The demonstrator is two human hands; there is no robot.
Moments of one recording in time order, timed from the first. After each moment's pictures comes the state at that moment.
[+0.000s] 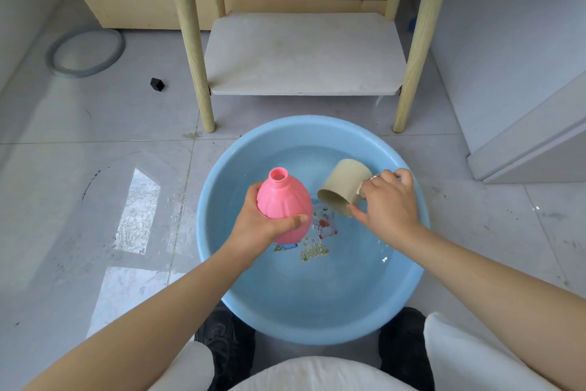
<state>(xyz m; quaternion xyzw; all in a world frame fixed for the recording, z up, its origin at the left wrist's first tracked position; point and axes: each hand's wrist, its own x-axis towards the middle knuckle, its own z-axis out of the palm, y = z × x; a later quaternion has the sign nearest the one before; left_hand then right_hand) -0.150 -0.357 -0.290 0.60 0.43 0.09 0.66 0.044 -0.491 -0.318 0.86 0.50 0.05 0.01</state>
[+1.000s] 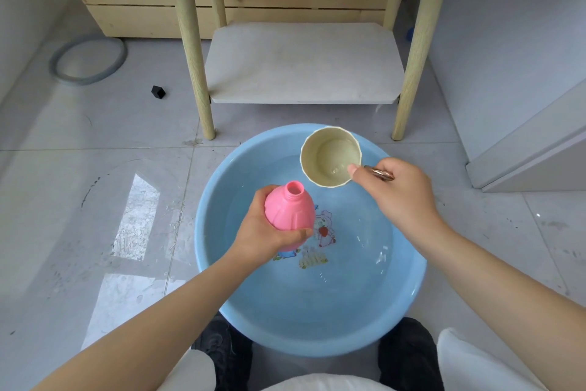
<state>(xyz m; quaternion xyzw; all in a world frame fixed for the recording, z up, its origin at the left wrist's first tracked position) -0.144 -0.361 -0.280 0.66 0.41 0.09 0.63 0.032 -0.480 -0.237 0.85 0.24 -0.17 -0.44</state>
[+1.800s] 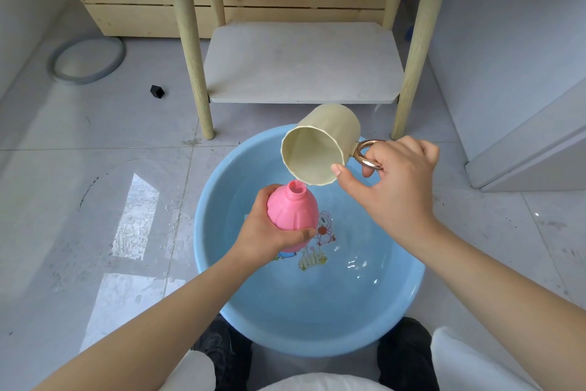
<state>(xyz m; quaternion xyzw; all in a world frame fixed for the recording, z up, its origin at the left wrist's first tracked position) -0.141 -0.364 -0.274 0.65 0.39 0.09 0.64 0.023 -0.468 -0.224 0.81 0.43 0.16 -0.37</state>
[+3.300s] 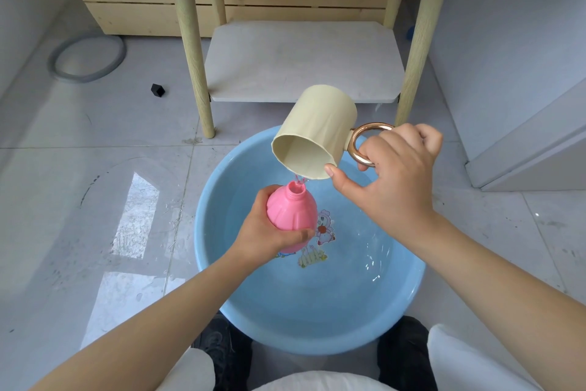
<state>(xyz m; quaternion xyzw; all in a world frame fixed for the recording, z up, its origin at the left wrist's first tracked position) -0.143 -0.363 -0.277 0.65 0.40 0.08 0.64 0.027 -0.463 -0.219 0.75 0.50 0.29 -0.32</state>
